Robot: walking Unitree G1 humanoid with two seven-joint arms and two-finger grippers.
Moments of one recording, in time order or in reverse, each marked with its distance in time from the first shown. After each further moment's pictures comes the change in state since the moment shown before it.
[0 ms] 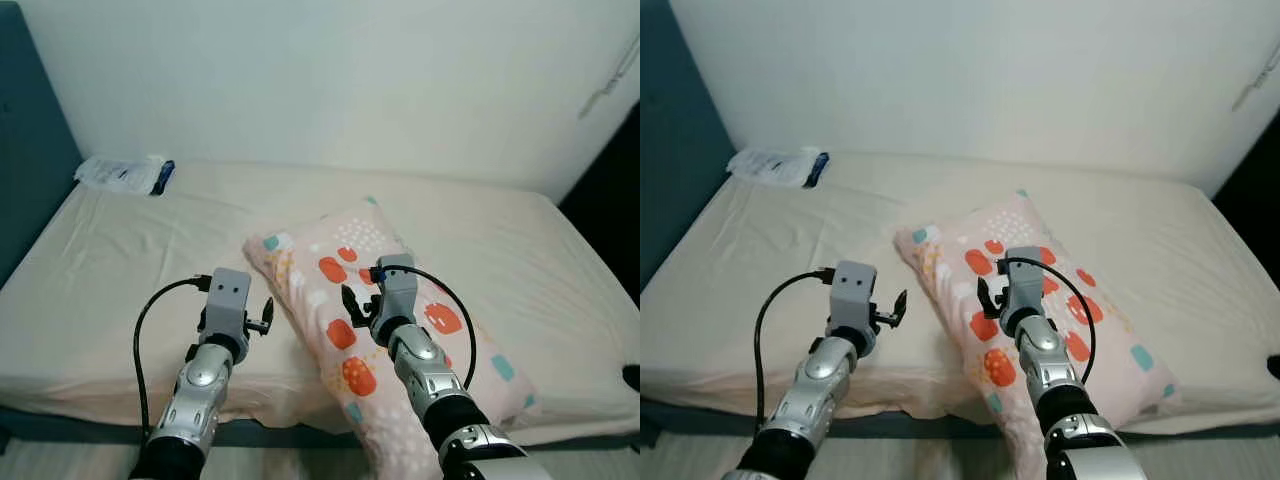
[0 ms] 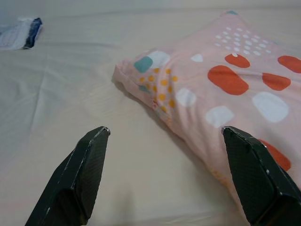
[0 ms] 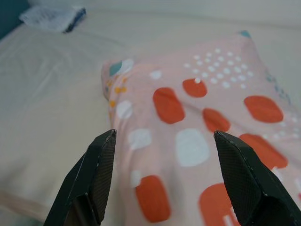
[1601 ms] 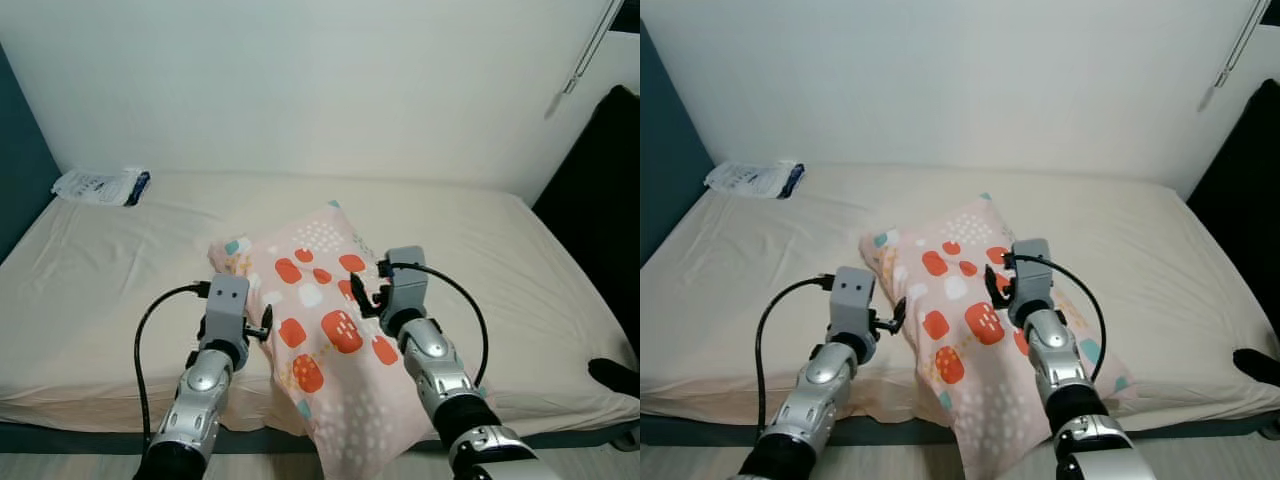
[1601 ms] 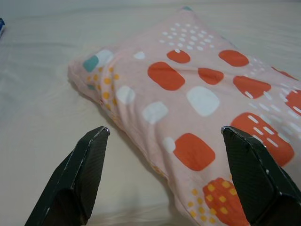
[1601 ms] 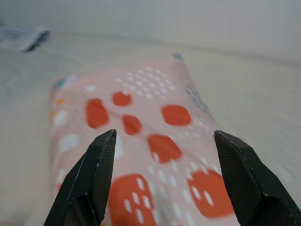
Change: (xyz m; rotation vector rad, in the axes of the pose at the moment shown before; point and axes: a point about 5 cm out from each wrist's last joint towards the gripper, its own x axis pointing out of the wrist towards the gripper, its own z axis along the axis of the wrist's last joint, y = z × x) left arm -0.001 0.002 -0.005 -0.016 0.037 0.018; right arm -0.003 -0.019 0.012 -0.071 -0.070 -0.062
